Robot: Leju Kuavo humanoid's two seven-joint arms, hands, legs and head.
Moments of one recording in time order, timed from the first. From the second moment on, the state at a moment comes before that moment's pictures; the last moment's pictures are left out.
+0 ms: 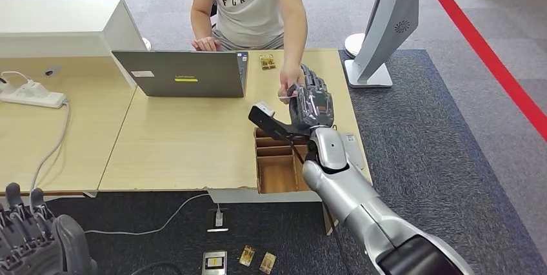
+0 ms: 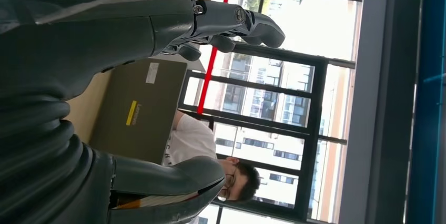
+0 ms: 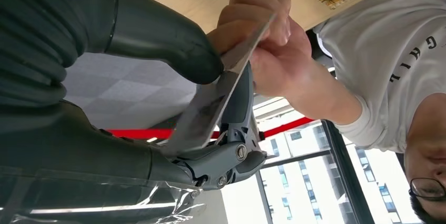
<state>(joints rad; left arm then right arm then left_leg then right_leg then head) 0.38 -0.11 -0.53 -2.23 -0.19 0.69 -0.70 -0.77 0.09 0.61 -0.76 1.01 -0.46 0.27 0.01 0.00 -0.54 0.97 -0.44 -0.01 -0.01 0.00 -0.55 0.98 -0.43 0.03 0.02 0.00</state>
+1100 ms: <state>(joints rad) 0.39 -0.13 -0.52 -2.23 -0.25 0.69 -0.70 -0.76 -0.03 0.53 -0.76 0.86 -0.53 0.24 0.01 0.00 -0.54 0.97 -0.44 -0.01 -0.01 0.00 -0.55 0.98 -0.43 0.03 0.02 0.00</state>
